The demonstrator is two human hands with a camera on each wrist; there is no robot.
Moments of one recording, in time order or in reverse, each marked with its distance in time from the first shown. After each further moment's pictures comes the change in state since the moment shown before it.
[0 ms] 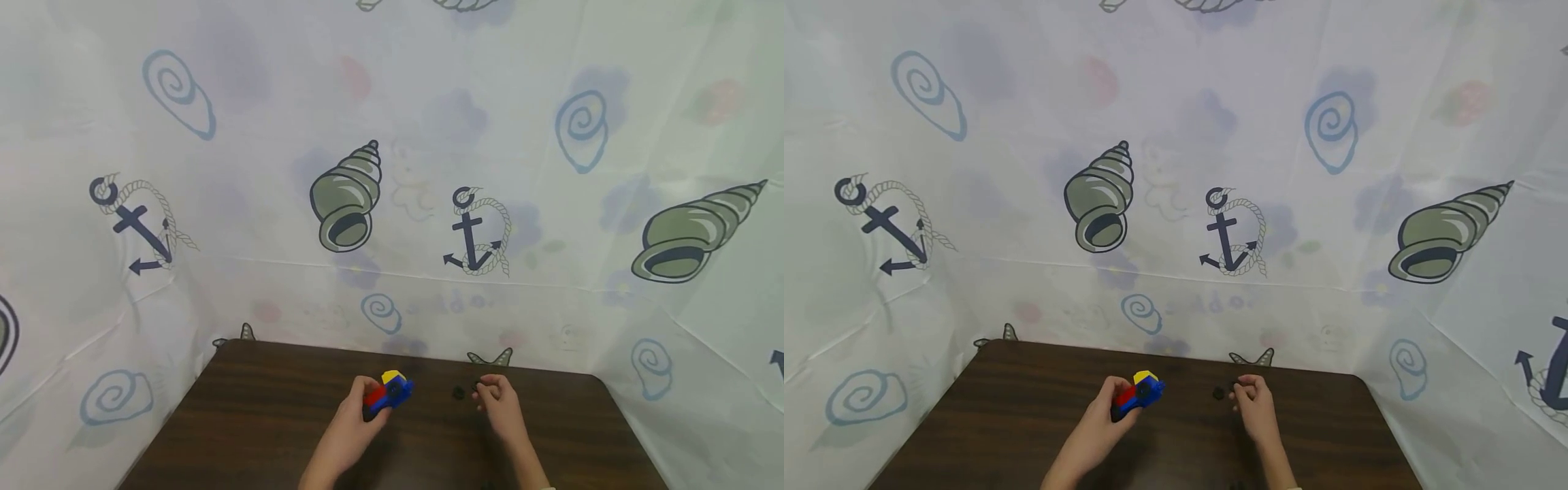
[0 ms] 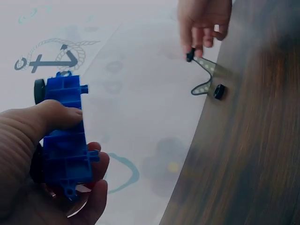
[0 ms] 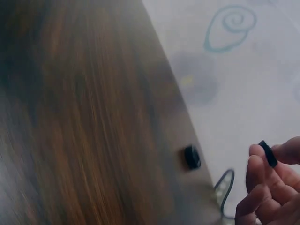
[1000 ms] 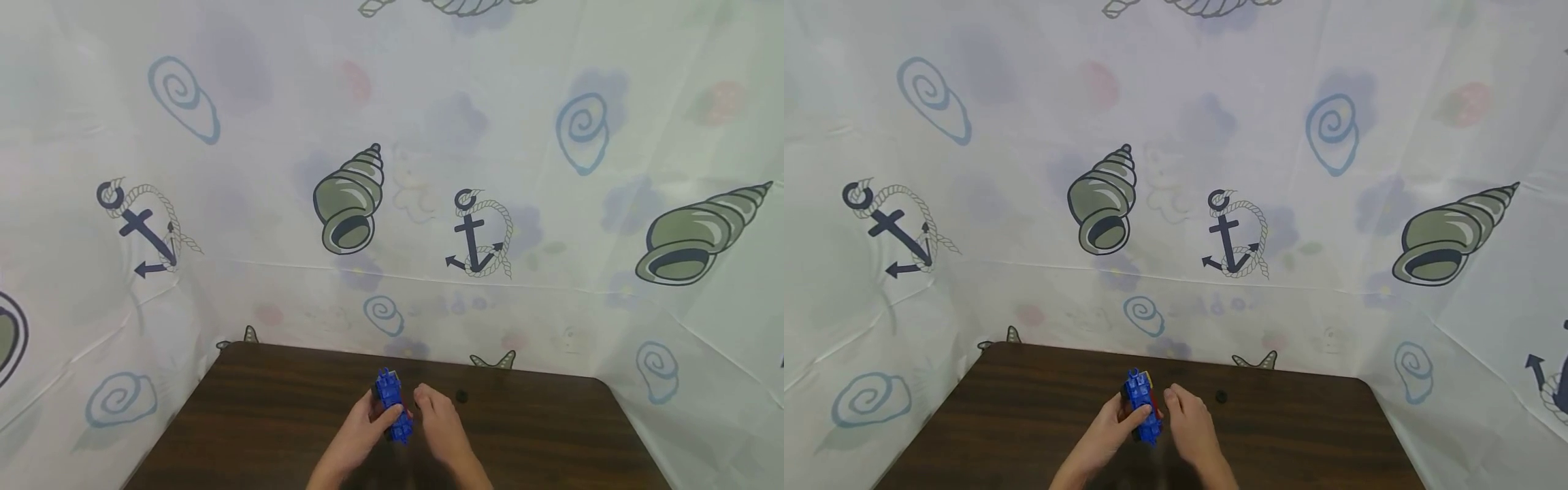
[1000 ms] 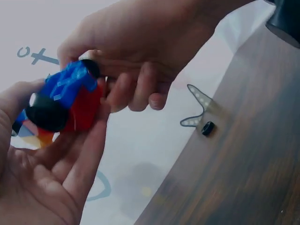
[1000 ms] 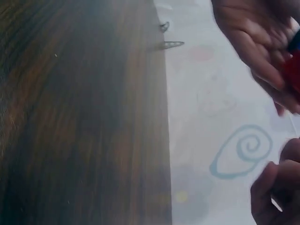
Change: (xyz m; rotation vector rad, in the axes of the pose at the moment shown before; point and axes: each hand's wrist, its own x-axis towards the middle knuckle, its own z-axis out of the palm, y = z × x) left_hand 0.004 -0.011 0.010 -0.515 -0.220 -0.032; right_hand -0.061 -0.073 0.105 -0.245 -0.186 -0.351
